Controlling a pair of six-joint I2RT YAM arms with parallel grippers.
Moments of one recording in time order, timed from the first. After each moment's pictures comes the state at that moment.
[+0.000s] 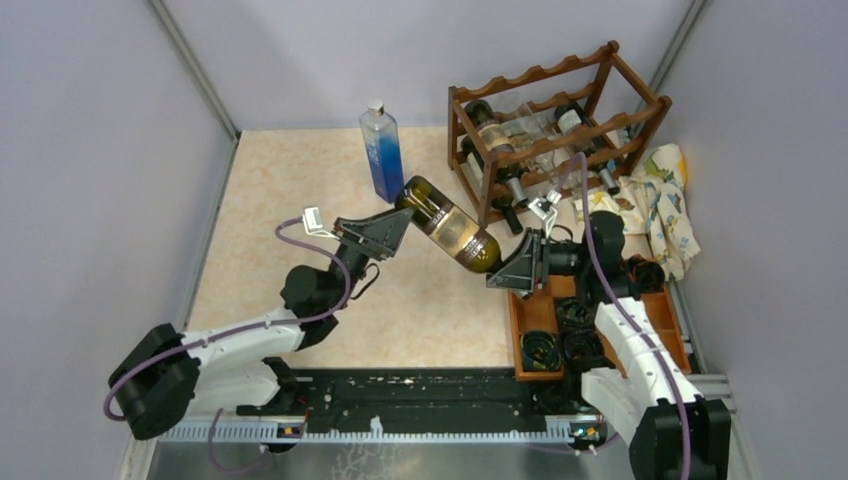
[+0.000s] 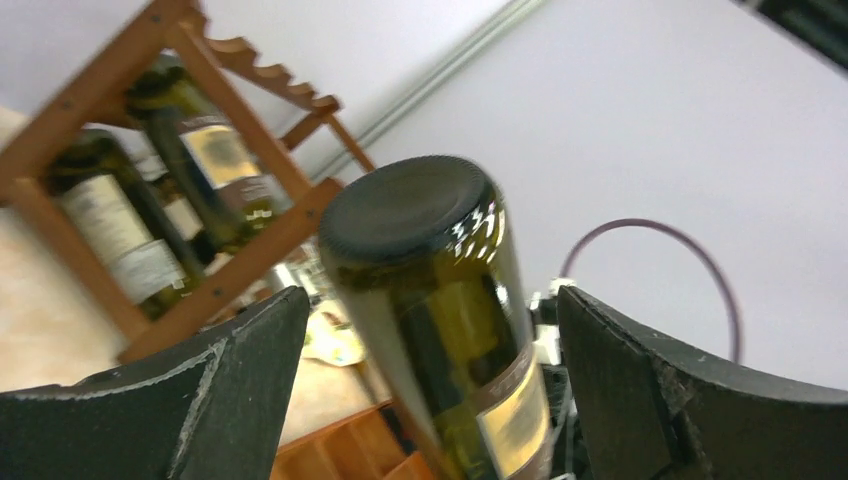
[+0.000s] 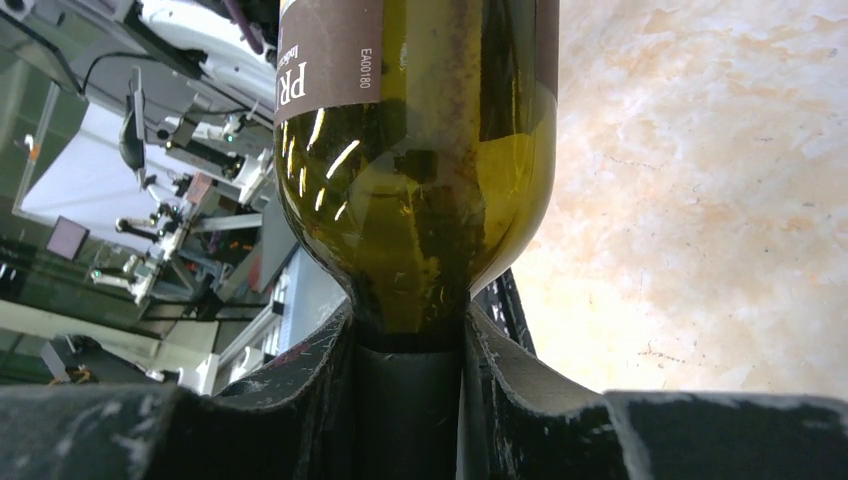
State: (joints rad) left arm -0.86 1.16 0.41 1.24 -0.29 -0.91; right arm 0.11 0.89 0.54 0.14 -1.39 0.59
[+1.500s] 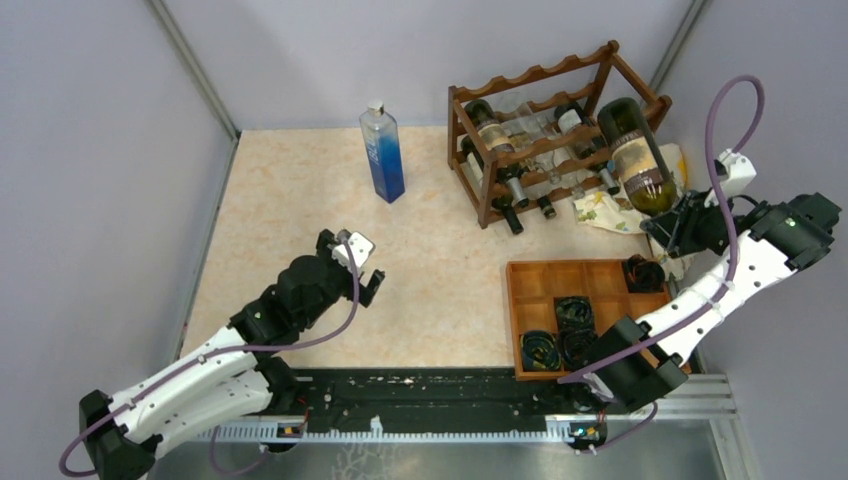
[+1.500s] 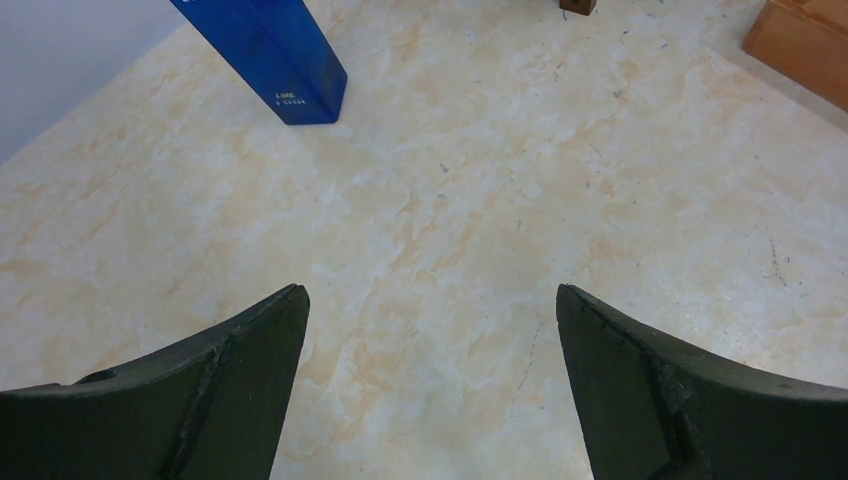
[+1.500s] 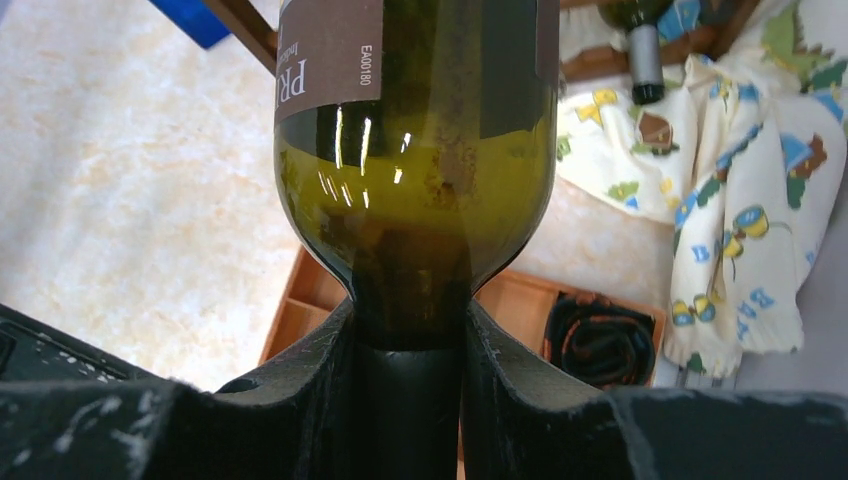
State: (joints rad) left arm -0.86 0.72 0.56 -0.14 -0.30 0.15; right arm -0.93 1.27 1.58 -1.50 -1.10 -0.90
